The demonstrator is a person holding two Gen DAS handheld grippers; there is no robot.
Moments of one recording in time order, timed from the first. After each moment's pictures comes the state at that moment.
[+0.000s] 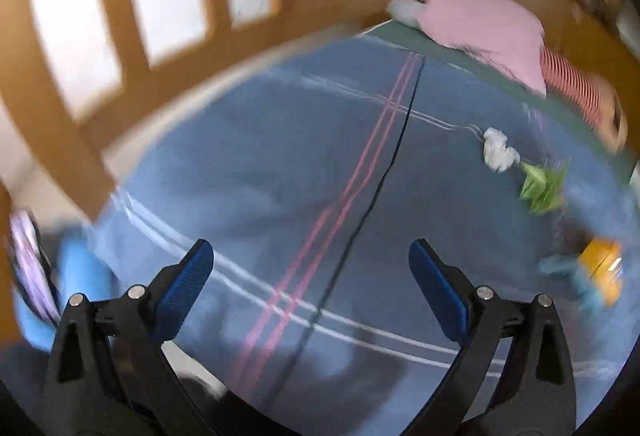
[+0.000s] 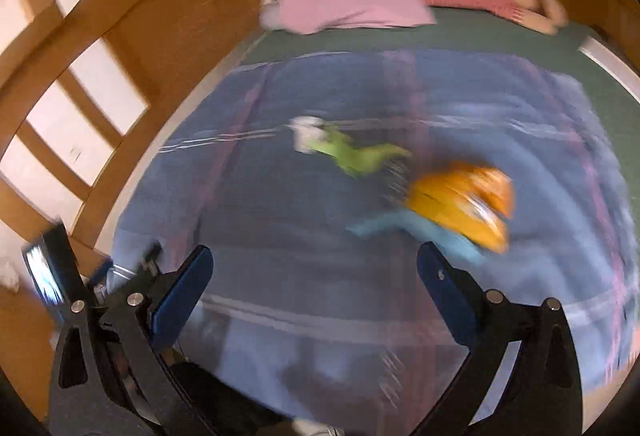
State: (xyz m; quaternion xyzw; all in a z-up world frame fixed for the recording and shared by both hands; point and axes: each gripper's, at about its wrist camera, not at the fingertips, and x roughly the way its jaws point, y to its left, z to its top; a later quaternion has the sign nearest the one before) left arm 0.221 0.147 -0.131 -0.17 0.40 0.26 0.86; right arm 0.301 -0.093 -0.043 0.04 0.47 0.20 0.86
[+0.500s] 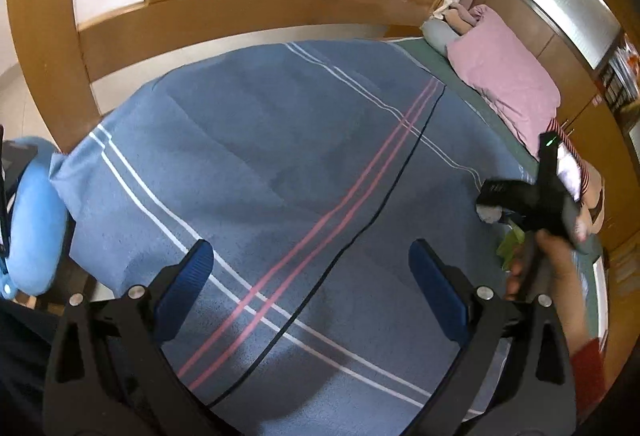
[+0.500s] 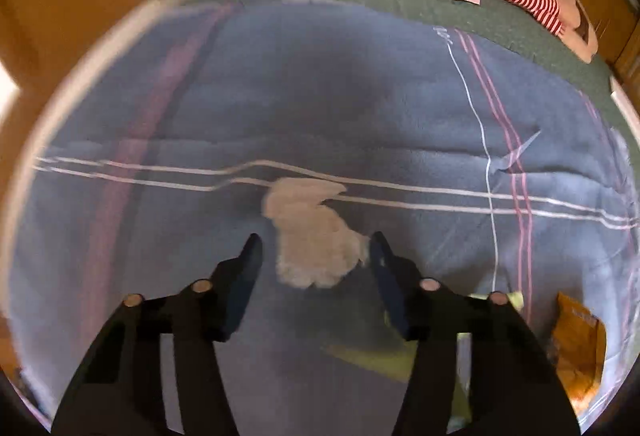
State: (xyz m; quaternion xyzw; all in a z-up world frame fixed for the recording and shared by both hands) left arm 0.221 0.177 -0.140 -0.29 0.39 0.26 0.83; right arm 0.496 0.020 -0.193 -0.07 0.55 0.09 0.83
